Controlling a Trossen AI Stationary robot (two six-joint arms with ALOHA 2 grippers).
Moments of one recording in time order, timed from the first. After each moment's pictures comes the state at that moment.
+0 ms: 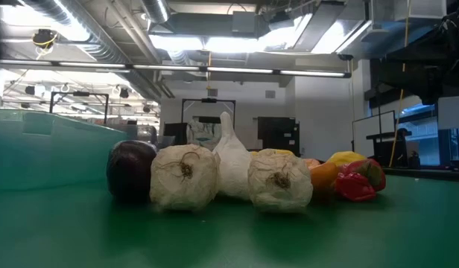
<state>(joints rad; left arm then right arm) -0.82 1.35 1.06 -1.22 -0.50 -1.77 0.70 0.00 0.02 0.05 1.03 0.23</state>
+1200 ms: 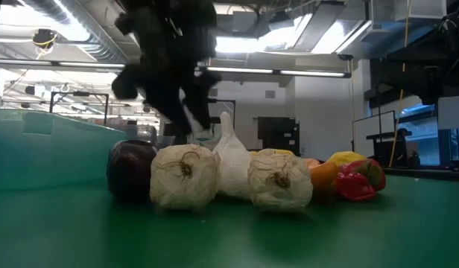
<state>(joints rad) 0.04 1.68 1.08 -0.49 0.00 0.65 0.70 0.00 0.02 0.05 1.03 0.23</state>
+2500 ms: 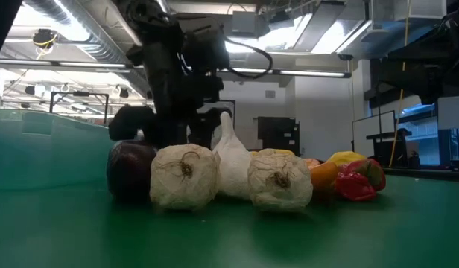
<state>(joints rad) 0.04 1.86 1.08 -0.40 0.08 0.79 0.70 0.00 0.02 0.05 1.00 0.23</state>
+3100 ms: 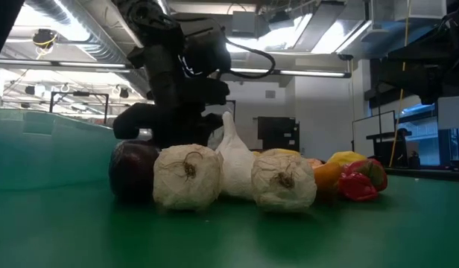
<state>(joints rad) 0.04 1.87 1.08 -0.40 0.06 0.53 0.70 0.00 0.02 0.05 1.00 0.24</state>
